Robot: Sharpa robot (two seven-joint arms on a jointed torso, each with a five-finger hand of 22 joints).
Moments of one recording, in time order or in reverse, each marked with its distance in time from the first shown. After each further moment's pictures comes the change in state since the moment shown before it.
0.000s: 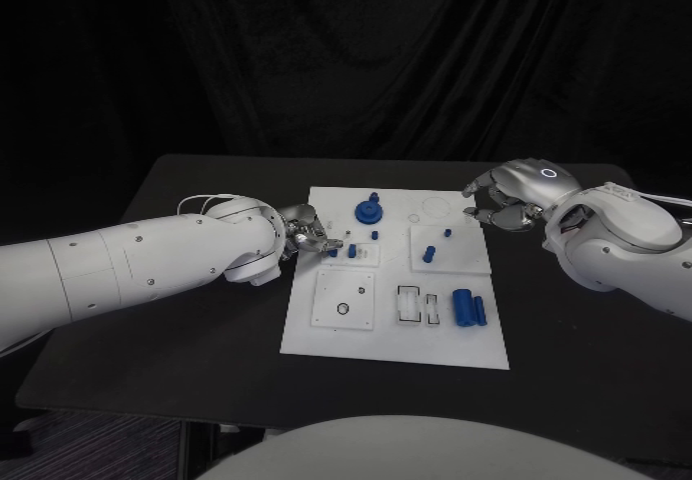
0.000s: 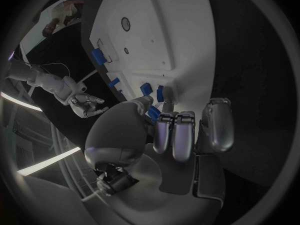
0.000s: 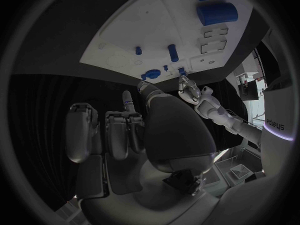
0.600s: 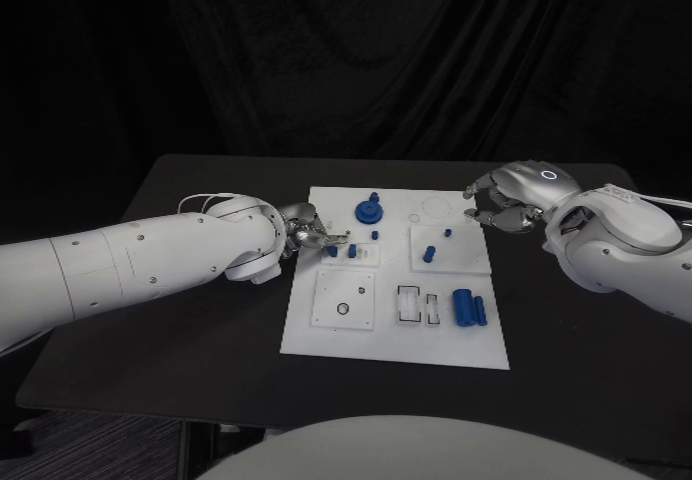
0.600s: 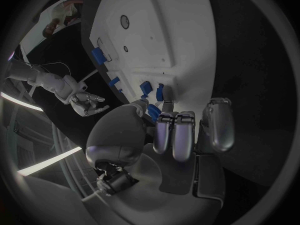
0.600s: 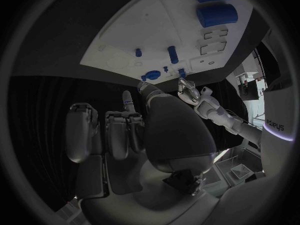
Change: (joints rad) left arm 0.000 0.006 0.000 -0.014 0.000 -0.001 0.015; left_hand -0.075 0.044 -0.125 0.004 -0.036 0.031 0.002 -0.014 -0.045 -0.001 0.006 0.000 0.000 0.000 0.000 0.000 0.000 0.000 0.003 0.005 -0.004 0.000; right arm -0.004 0.000 0.000 -0.002 0.000 0.001 0.000; right_hand 0.000 0.000 0.000 0.000 0.000 0.000 0.000 0.000 -0.001 0.000 0.000 0.000 0.000 0.000 0.000 0.000 0.000 0.000 0.000 0.000 0.000 0.000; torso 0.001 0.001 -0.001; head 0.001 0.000
